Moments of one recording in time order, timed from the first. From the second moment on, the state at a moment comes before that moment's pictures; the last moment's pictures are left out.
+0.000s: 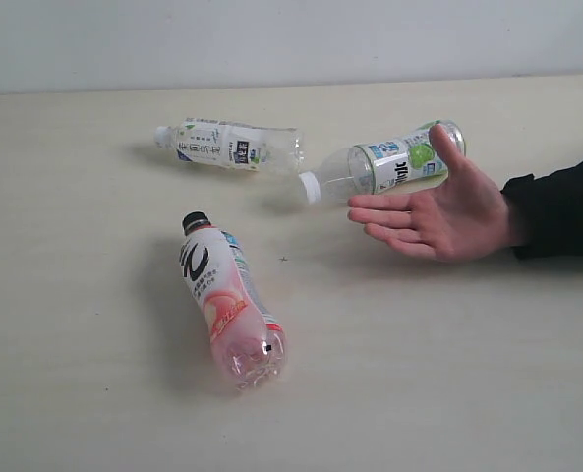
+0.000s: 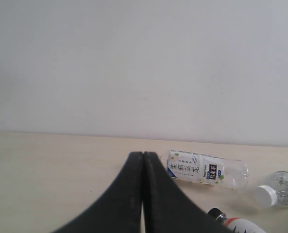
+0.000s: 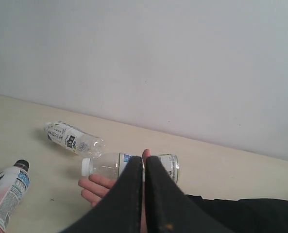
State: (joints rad) left arm -0.04 0.01 0.00 -0.03 0.04 -0.11; right arm 0.37 0.01 -0.46 -0.05 0.65 -0.02
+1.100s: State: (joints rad) left arm -0.04 0.01 0.00 -0.03 0.04 -0.11; right arm 0.37 1.39 -1.10 -0.13 0.96 -0.37
